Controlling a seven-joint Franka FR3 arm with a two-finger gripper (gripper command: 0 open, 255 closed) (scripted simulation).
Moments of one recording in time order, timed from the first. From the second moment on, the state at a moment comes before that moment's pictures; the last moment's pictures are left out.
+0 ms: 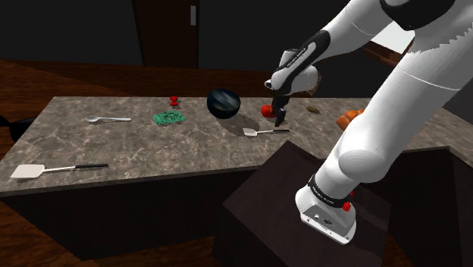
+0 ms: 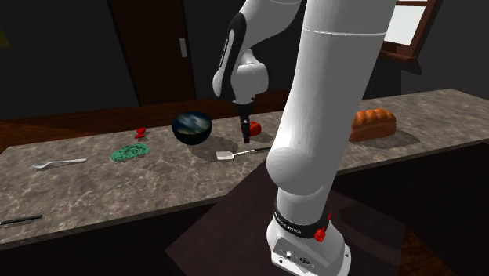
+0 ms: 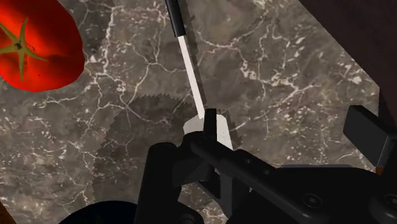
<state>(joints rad) 0.08 -0.02 -0.65 -2.66 -0.13 2.61 -1.21</state>
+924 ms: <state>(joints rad) -0.17 0.48 -0.37 -2.42 0.36 2.84 -1.78</state>
